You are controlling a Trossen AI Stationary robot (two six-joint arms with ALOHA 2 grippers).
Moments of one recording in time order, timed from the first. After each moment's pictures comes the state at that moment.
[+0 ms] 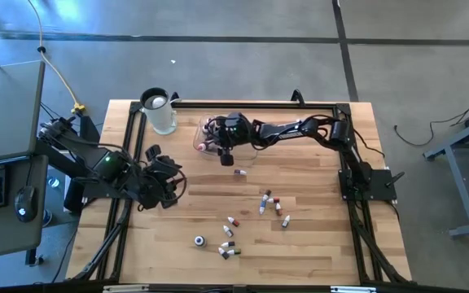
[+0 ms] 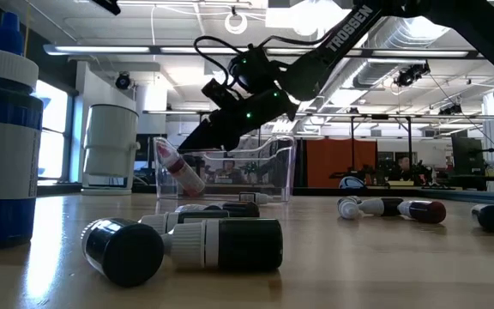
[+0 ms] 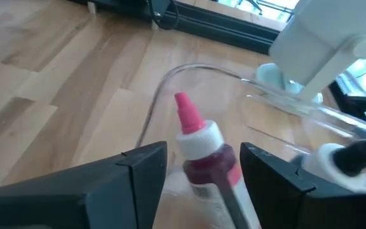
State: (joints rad) left arm -0.54 1.14 1.24 -1.12 -0.71 -0.69; right arm -0.31 2.18 1.42 0.30 -0.30 -0.39
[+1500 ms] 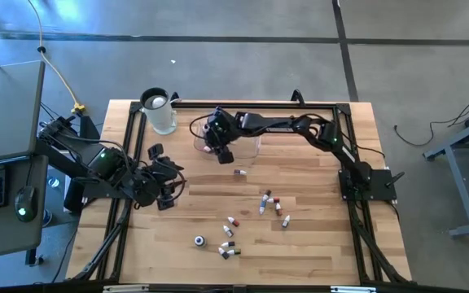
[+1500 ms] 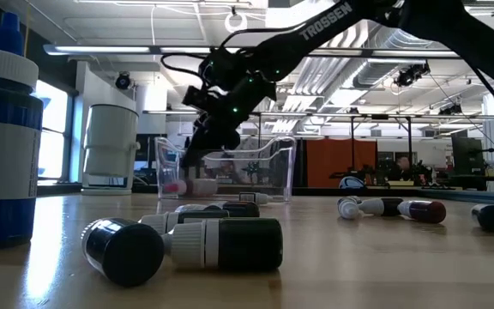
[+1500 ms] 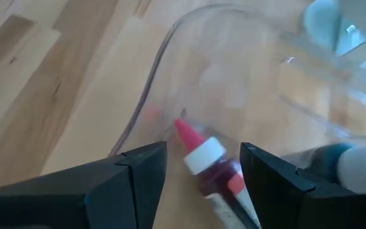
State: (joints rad) left arm -0.54 1.14 1.30 -1.10 -0.66 -0.55; right arm -0.31 2.32 1.85 -0.37 -0.26 -0.58
